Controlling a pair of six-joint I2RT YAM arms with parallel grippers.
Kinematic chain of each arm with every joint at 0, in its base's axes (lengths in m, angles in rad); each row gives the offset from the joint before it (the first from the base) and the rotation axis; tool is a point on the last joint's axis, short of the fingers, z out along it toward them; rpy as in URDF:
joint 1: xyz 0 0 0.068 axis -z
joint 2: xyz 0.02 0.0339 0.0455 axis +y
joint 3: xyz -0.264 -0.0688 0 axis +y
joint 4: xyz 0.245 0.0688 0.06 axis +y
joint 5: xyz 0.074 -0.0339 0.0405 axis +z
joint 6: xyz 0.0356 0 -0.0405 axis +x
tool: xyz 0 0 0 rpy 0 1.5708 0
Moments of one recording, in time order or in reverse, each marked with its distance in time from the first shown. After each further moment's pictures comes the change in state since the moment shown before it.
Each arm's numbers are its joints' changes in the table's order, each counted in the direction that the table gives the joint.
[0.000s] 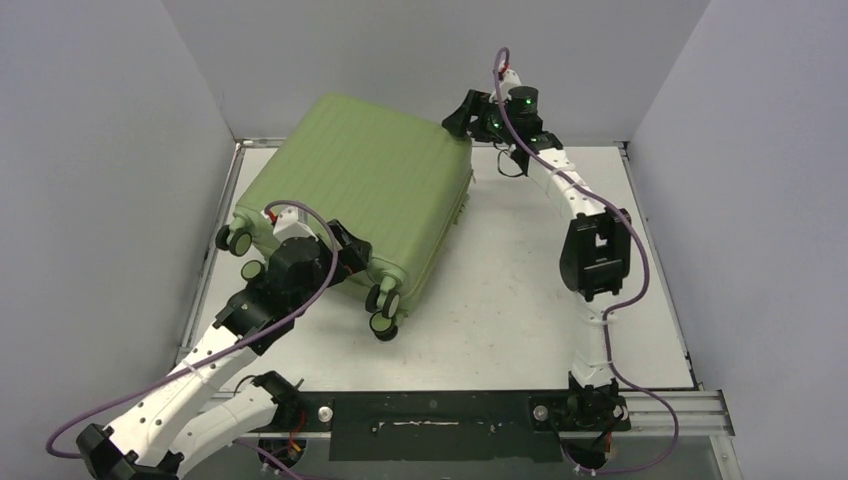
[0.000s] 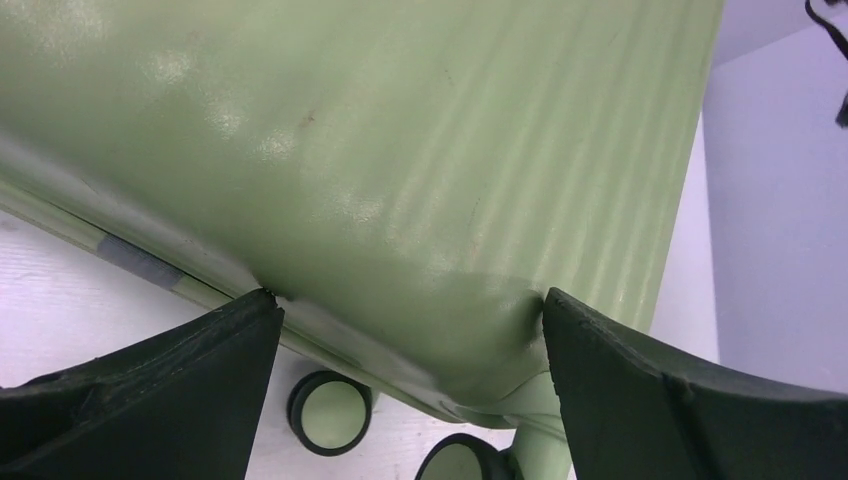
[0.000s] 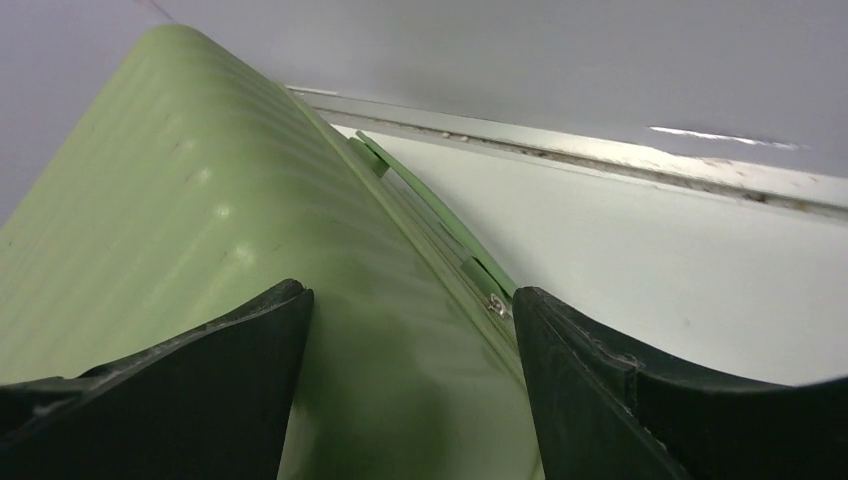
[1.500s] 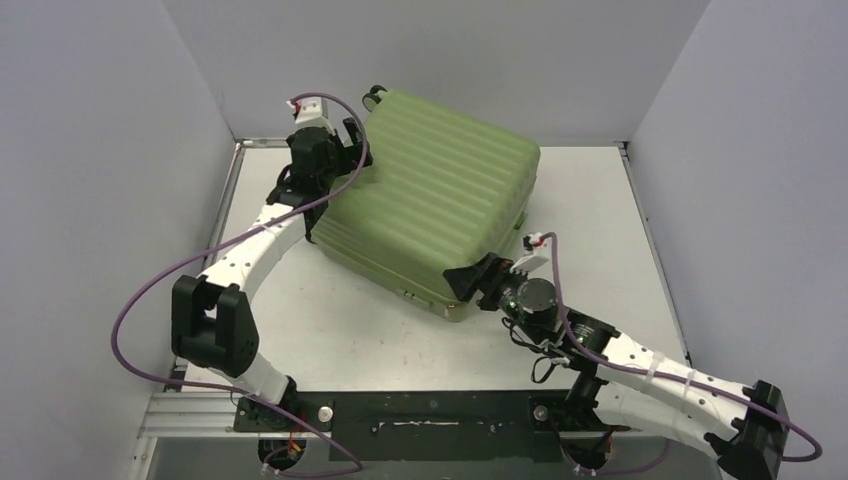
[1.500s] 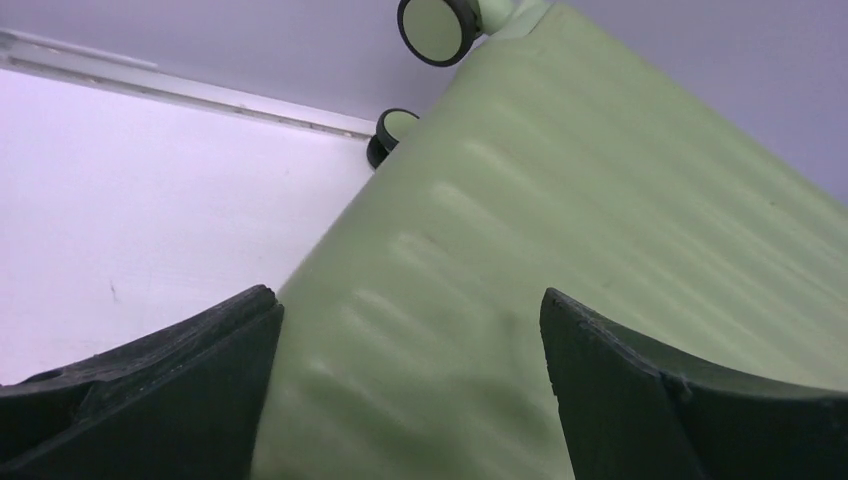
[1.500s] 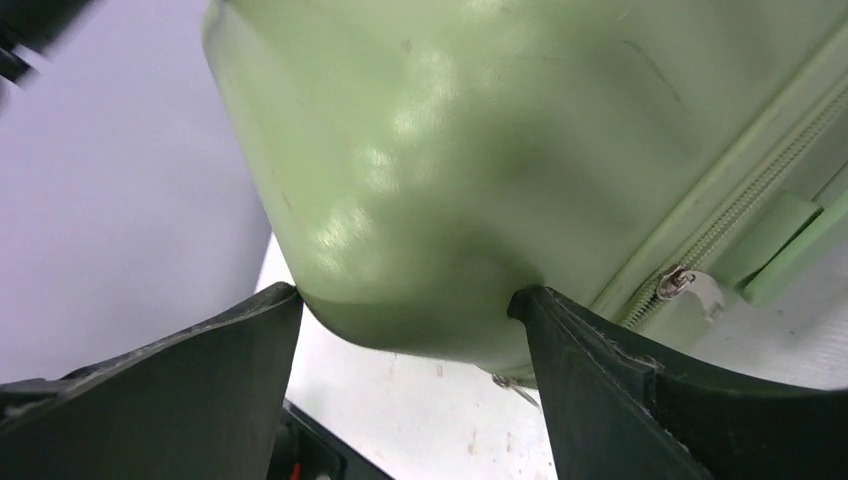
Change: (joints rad) left arm -0.393 0.781 -0.467 -0.543 -0.244 0.413; right arm -0.670 -1.480 1.575 -0.134 -0.809 0.501
